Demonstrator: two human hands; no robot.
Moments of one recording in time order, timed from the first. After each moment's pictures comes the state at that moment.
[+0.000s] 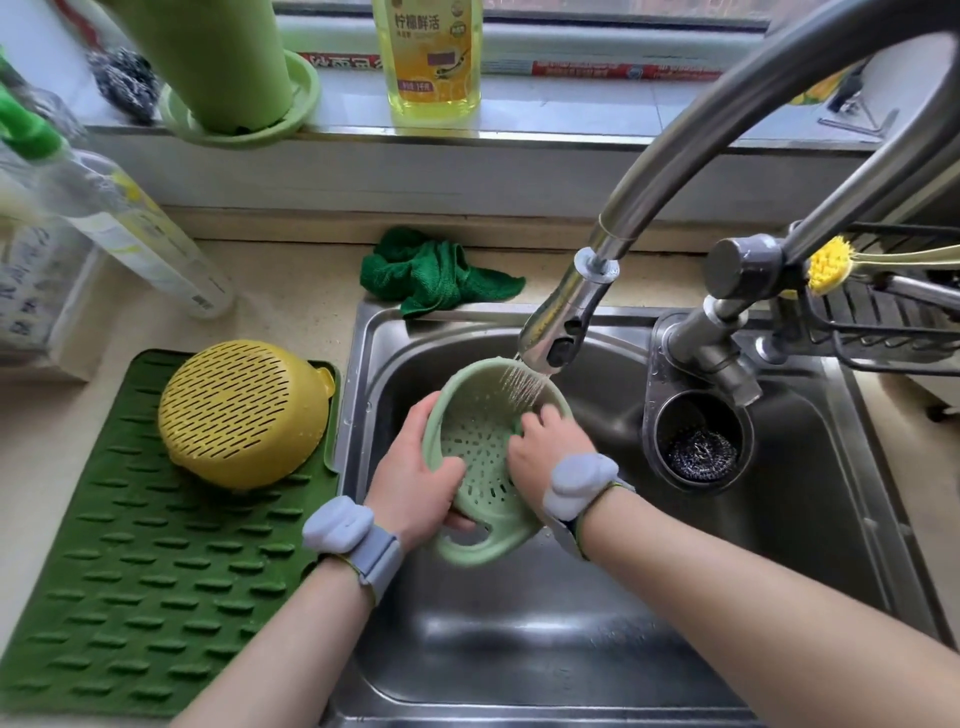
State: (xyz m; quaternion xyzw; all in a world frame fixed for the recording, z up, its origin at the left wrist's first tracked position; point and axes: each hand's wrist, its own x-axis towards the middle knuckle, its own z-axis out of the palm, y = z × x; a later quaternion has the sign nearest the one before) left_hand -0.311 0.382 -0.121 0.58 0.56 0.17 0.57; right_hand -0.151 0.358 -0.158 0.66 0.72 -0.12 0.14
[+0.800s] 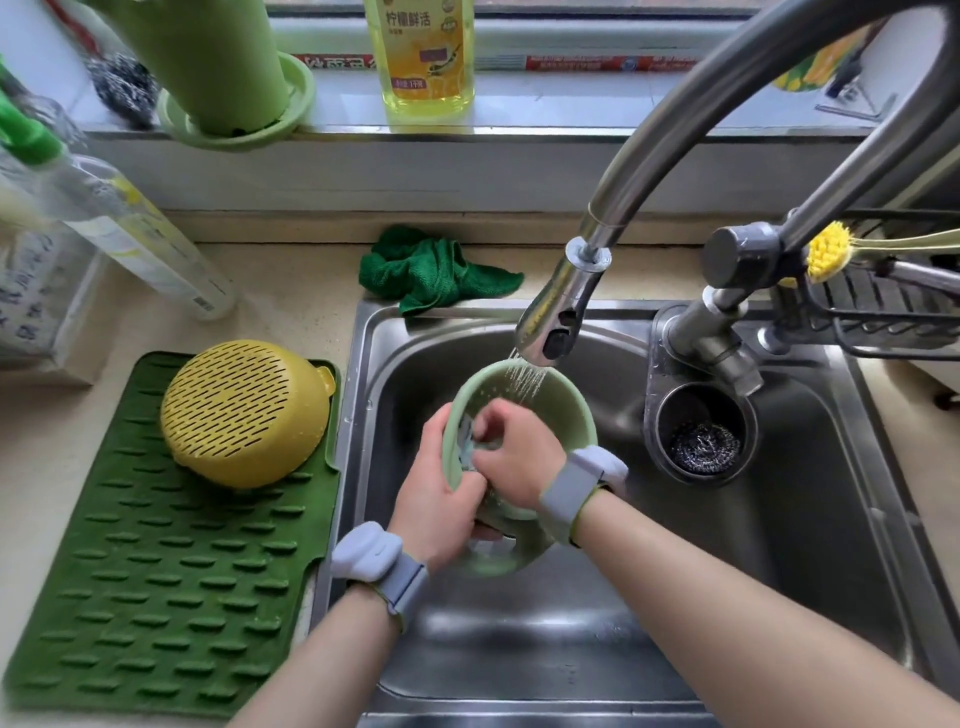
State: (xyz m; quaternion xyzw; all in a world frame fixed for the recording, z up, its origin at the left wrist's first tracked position) left_hand -0.304 0.357 -0.125 0.60 0.56 0.17 0.55; right_hand -0.176 0.359 -0.153 0.74 0.44 -0.43 -0.27
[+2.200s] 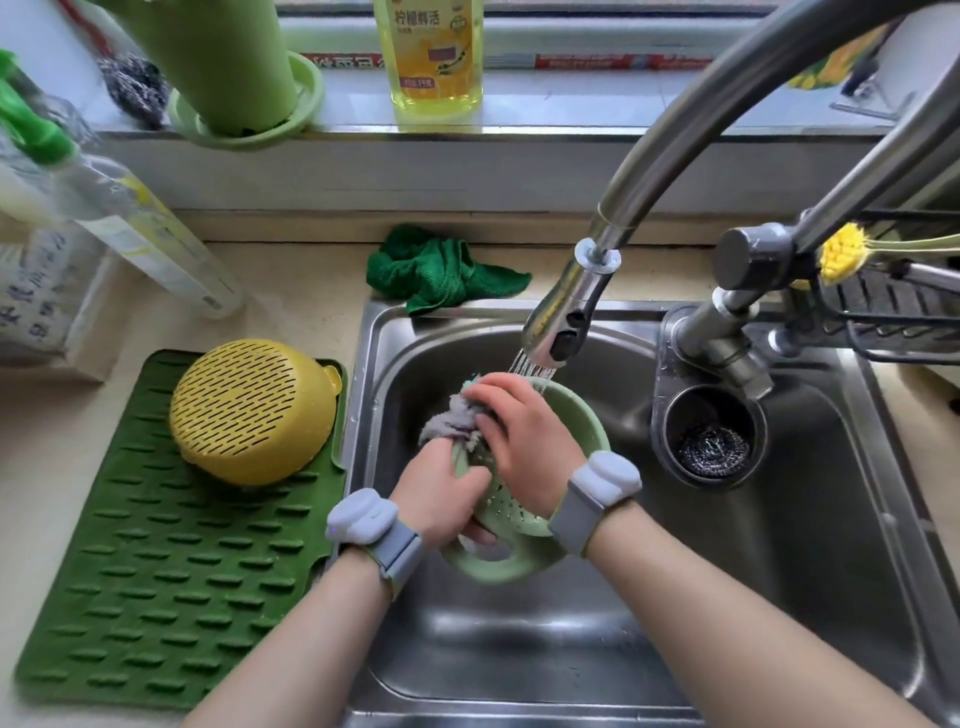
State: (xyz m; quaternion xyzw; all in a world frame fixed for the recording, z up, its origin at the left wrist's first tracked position) left_hand -0.297 0.377 -0.111 0.56 0.57 0.03 0.60; right_hand -0.170 0.359 -0.144 0.66 0.62 -0.26 -0.34
